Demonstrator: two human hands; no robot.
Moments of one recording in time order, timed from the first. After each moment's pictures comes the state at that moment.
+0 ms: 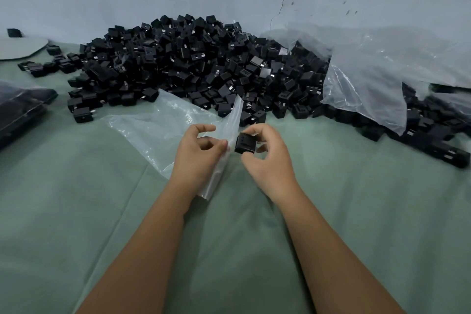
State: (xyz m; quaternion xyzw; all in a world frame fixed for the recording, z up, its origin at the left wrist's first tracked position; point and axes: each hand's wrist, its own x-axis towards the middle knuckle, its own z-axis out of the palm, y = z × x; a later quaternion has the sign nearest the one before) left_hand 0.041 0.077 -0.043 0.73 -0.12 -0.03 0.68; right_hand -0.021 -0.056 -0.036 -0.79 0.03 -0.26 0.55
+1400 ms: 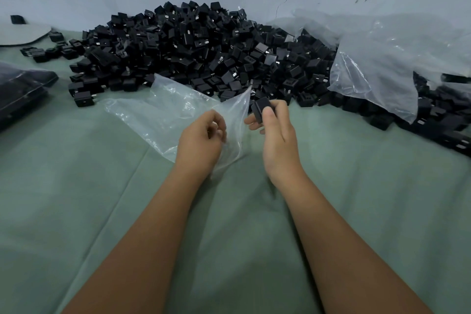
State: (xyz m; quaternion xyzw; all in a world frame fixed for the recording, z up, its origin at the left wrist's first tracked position) left_hand 0.033 0.071 -0.043 0.83 -0.14 0.06 0.53; right_hand -0.014 -0.059 -0.041 -0.75 0.04 -0.30 0.58
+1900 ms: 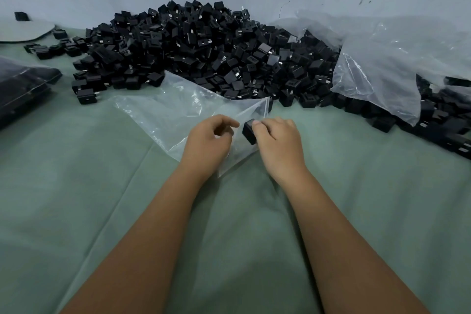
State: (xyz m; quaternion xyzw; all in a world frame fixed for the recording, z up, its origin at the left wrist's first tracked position) left_hand 0.028 0.069 -0.039 0.82 -0.17 0.03 0.54; right_hand -0.012 -0.067 -0.042 -0.90 0.09 -0.26 0.34
